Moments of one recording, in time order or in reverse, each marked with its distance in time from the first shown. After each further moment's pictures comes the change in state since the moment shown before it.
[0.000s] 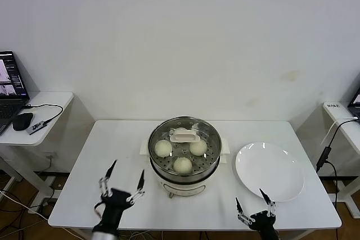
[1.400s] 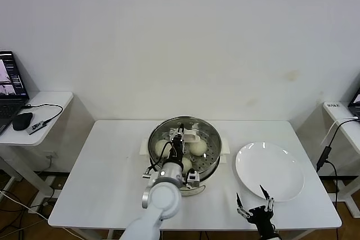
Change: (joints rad) left arm -0.773 -0.178 0.437 0.418 1.219 0.480 0.465; right arm 0.113 0.116 0.041 -0.098 -0.166 0.017 -0.001
